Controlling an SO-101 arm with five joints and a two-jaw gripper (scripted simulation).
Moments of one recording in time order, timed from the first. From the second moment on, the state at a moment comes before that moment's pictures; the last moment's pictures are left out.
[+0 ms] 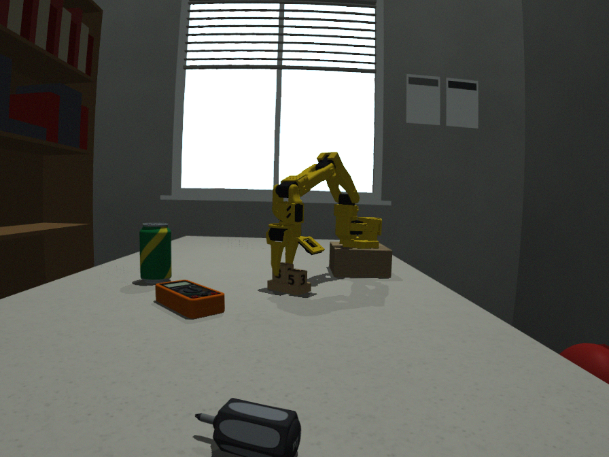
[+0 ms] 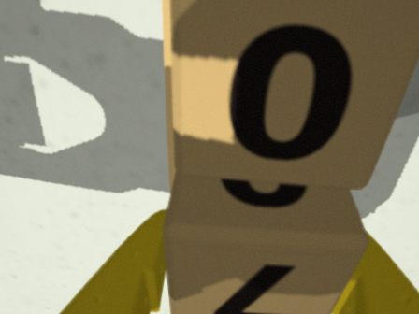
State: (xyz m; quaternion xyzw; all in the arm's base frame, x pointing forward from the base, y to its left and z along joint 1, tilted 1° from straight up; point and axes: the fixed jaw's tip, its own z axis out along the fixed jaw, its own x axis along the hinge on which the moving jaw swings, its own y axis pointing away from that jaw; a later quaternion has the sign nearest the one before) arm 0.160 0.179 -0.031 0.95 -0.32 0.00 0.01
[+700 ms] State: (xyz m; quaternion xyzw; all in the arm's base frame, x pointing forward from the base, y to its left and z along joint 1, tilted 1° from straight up) arm 0.160 0.179 -0.029 0.95 -0.32 -0.01 0.02
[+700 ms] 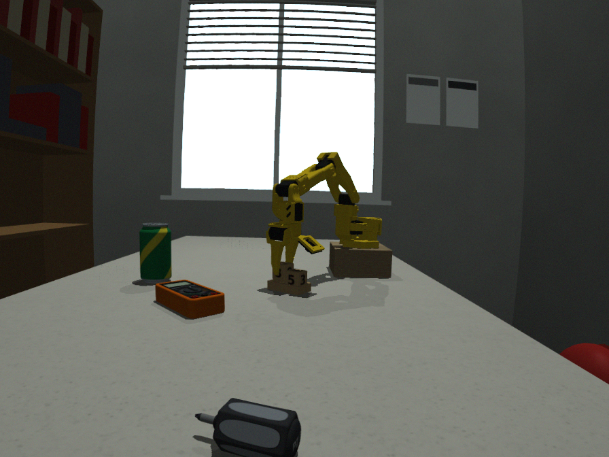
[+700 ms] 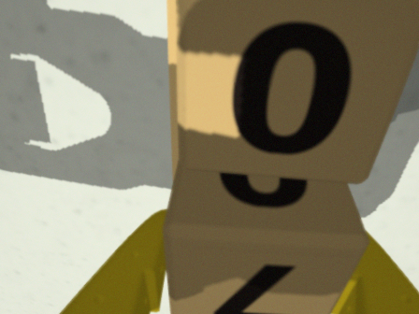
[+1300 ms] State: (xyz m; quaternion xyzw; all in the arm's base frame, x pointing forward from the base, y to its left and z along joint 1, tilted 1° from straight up) arm 0.158 0.177 -0.013 0.95 -0.32 -0.01 0.02
